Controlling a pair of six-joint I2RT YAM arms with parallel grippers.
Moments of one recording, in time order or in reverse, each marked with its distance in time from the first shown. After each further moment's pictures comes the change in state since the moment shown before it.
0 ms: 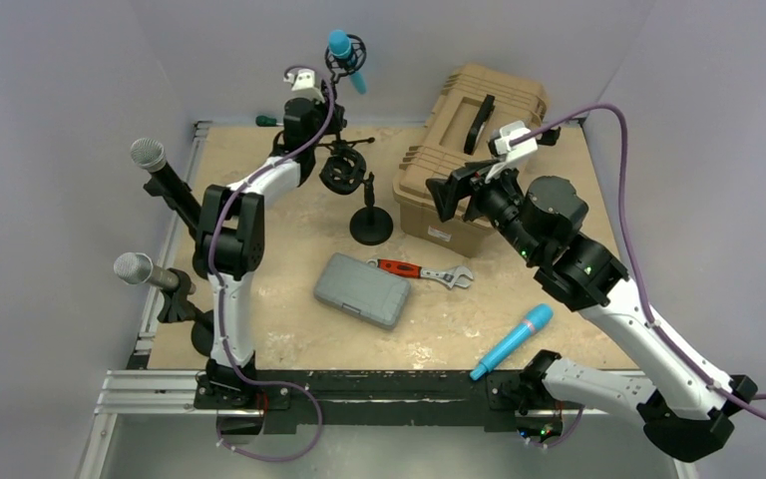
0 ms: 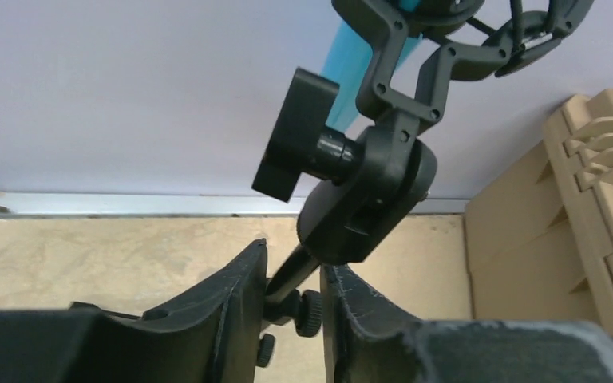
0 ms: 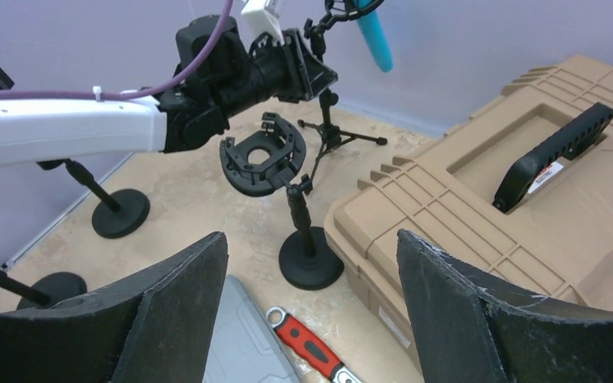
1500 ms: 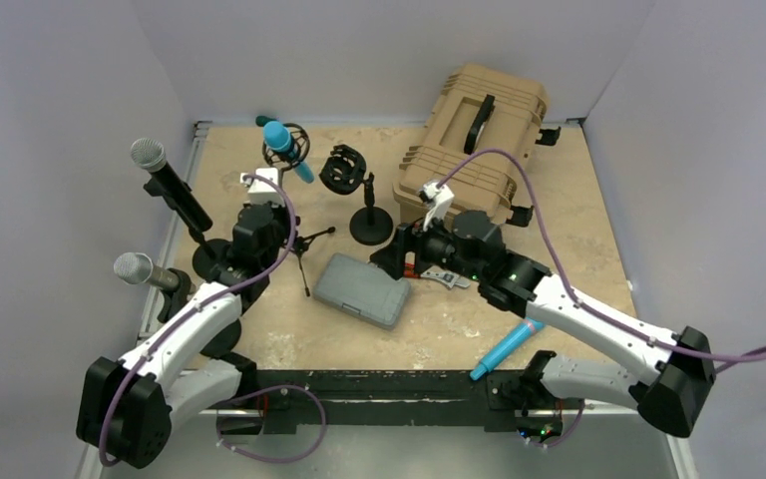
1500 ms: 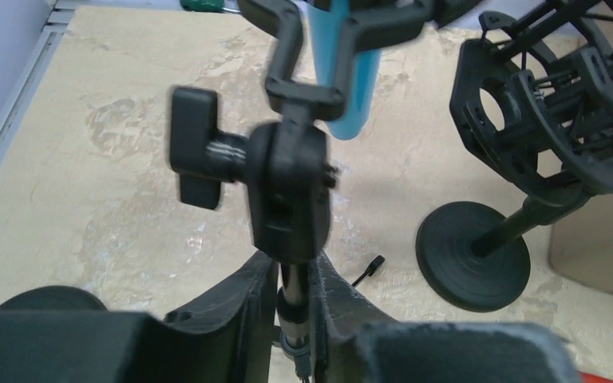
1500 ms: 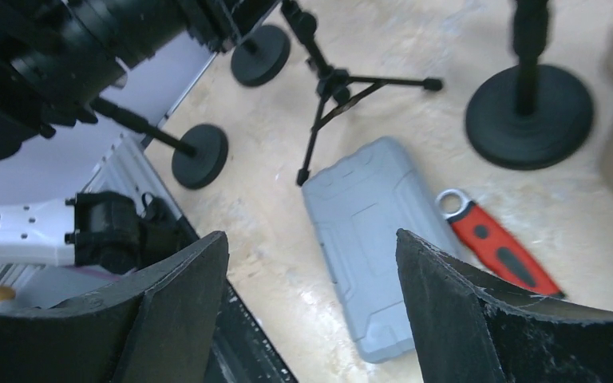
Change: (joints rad) left arm -0.133 -1.151 -1.056 -0.251 -0.378 0.205; right arm 0.084 0.097 -0.373 0.229 -0.327 0.343
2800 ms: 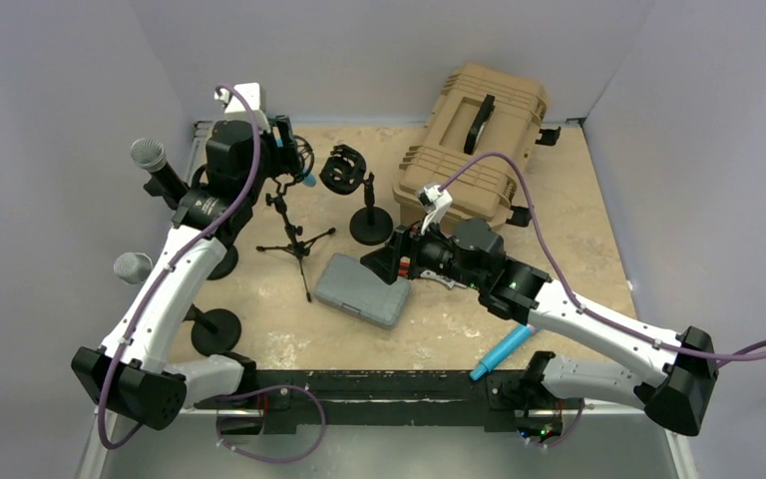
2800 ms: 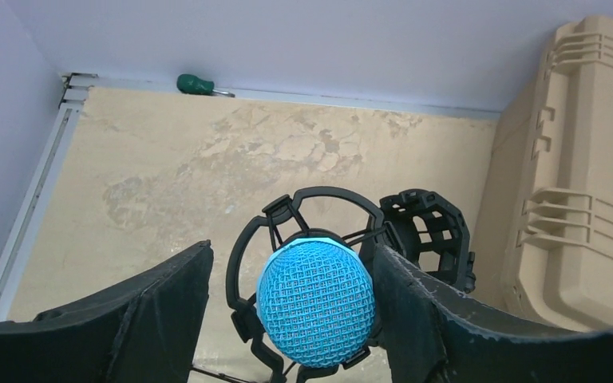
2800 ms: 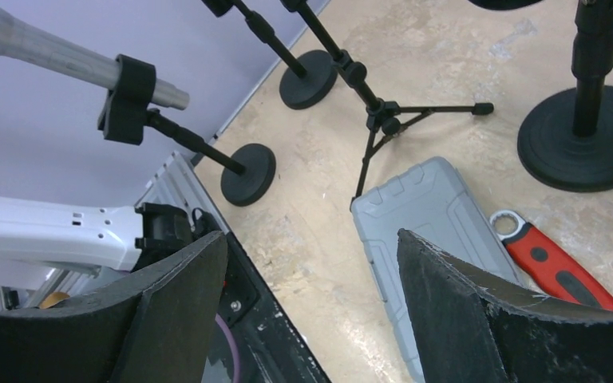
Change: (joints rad) left arm 0.044 0.178 0.732 -0.572 0.059 -0.075; right arm 0.098 0.001 -0.013 0.105 0.034 0.092
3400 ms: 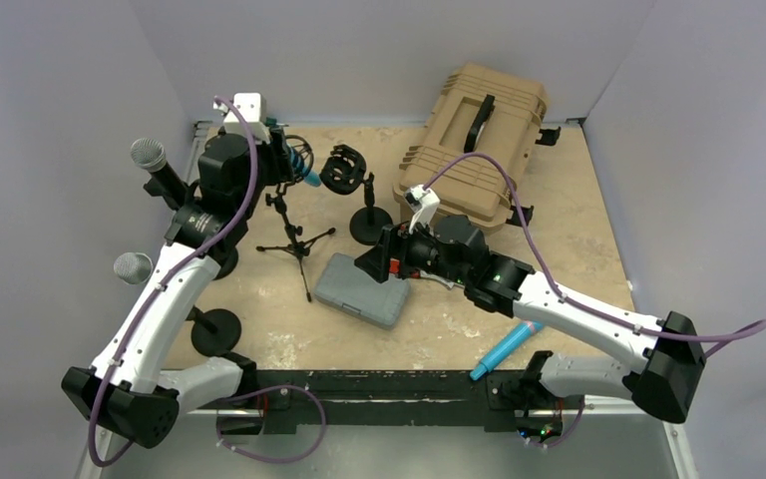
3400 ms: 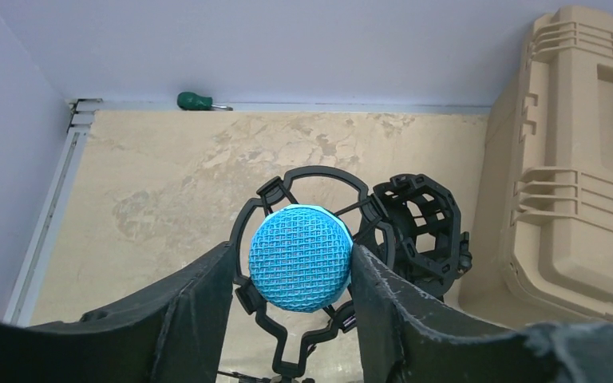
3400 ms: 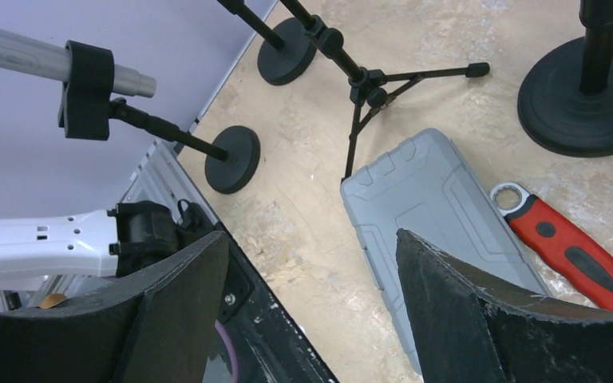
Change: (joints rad) left arm -0.019 -0.088 -0.078 0.037 0.014 0.071; right arm 0.000 0.096 0.021 -0.042 0.008 0.044
